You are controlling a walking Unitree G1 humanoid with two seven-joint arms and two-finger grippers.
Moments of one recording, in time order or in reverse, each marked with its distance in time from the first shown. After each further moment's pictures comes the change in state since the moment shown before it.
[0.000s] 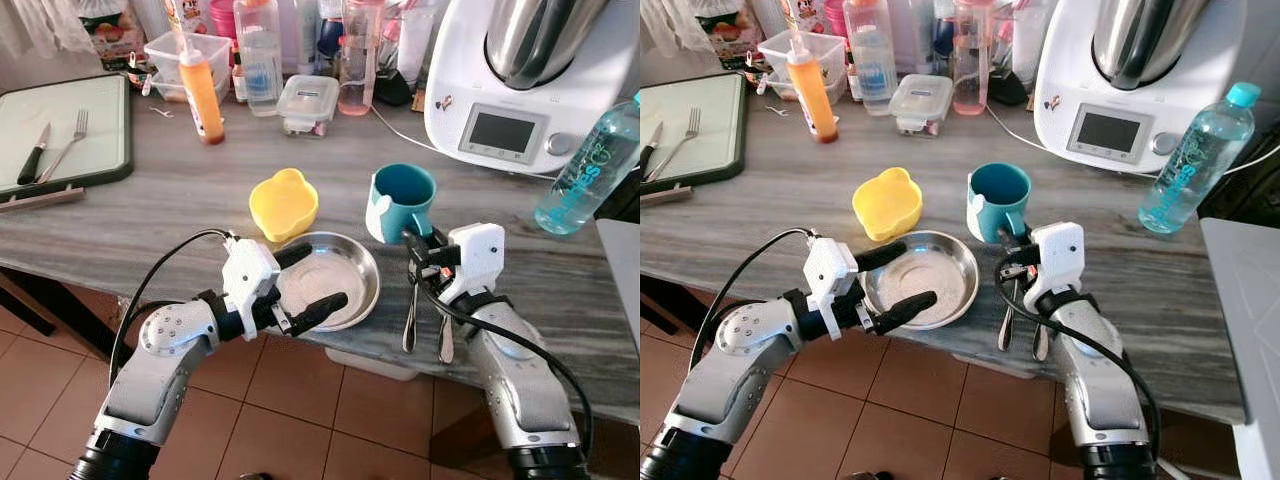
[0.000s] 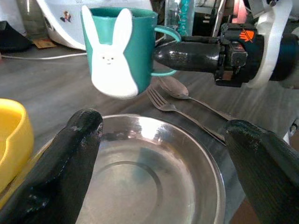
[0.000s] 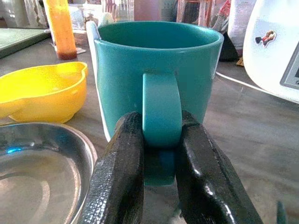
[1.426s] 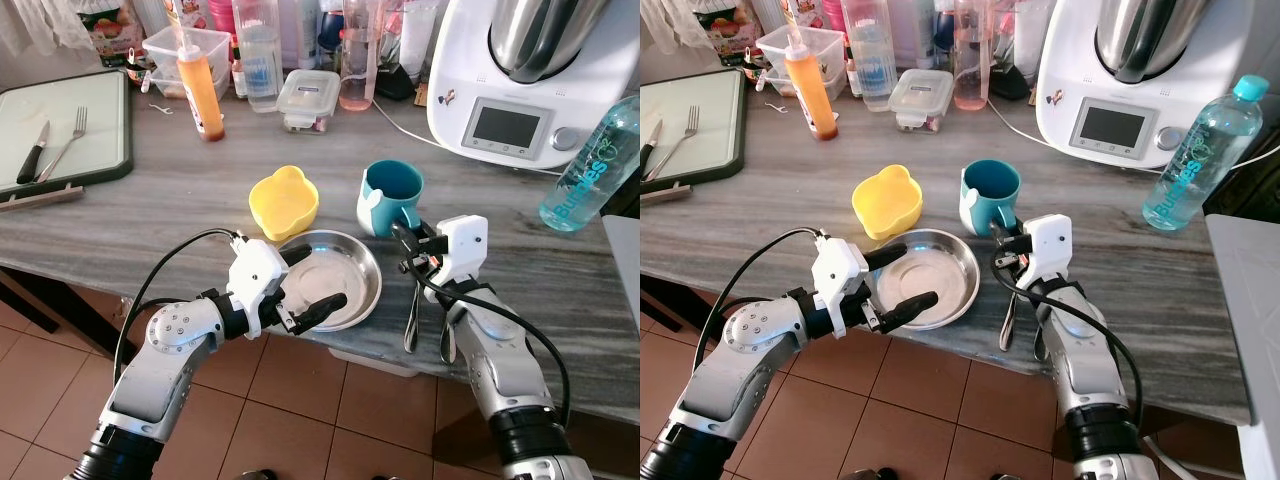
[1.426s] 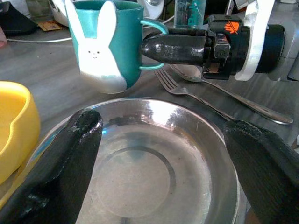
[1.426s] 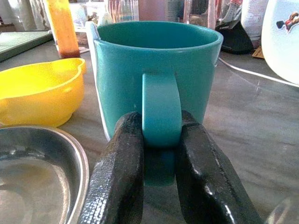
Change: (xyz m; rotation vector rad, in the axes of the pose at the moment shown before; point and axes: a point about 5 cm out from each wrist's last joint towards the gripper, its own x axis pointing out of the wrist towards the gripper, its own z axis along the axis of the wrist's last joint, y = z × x) left arm 0.005 0.002 -0.003 0.025 0.060 0.034; right arm 0.026 -0.004 -0.015 0.037 -0.010 0.034
